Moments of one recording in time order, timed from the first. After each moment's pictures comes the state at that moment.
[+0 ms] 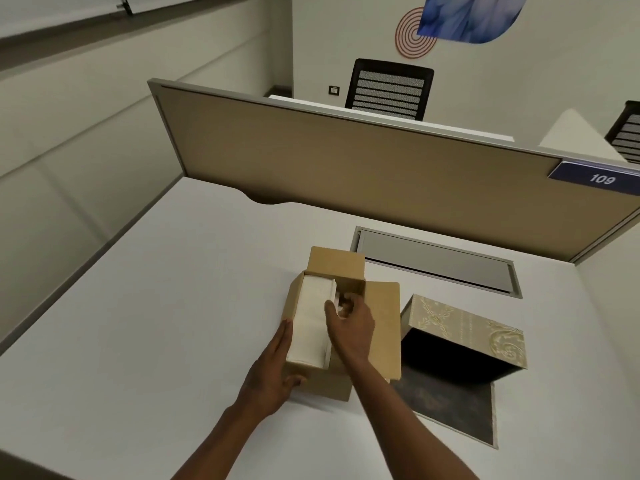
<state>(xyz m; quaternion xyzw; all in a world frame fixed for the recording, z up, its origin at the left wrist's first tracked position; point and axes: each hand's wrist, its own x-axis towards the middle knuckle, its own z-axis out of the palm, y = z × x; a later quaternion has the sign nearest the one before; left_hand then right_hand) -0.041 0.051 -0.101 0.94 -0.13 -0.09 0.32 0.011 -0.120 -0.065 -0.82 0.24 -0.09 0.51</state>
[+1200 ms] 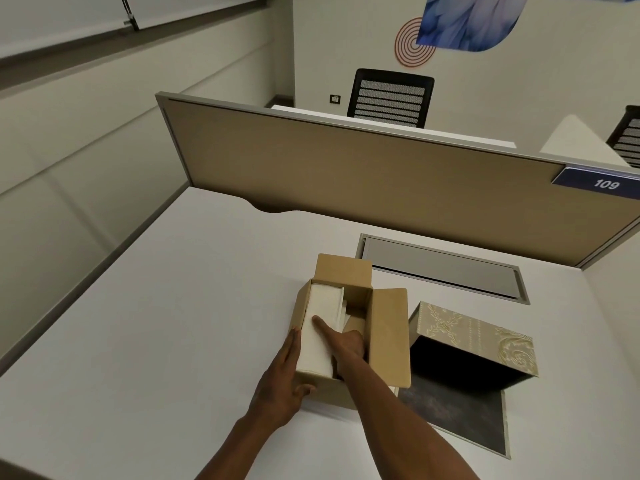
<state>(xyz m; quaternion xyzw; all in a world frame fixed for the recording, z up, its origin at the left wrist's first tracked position) -0.037 0.048 -0.120 0.94 -0.11 -0.09 0.30 0.025 -0.104 -0.096 -0.65 0.41 0.13 0.62</state>
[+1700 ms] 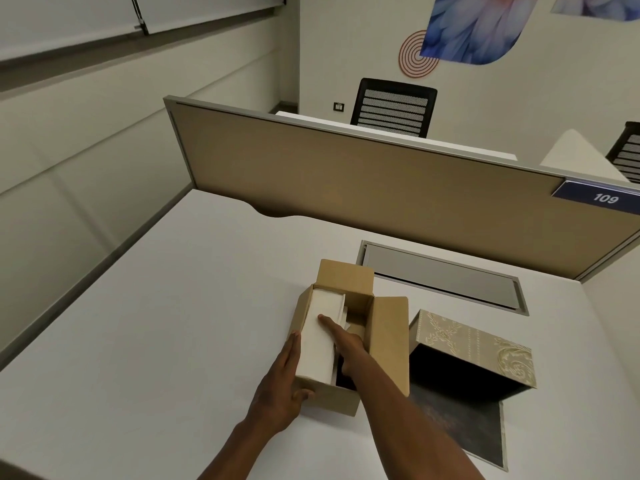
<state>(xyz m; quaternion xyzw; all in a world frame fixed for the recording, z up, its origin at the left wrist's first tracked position) -0.039 0.046 -0.113 0.94 -0.12 -0.08 0.30 0.034 -0.119 -0.088 -0.57 0.38 0.22 0.70</state>
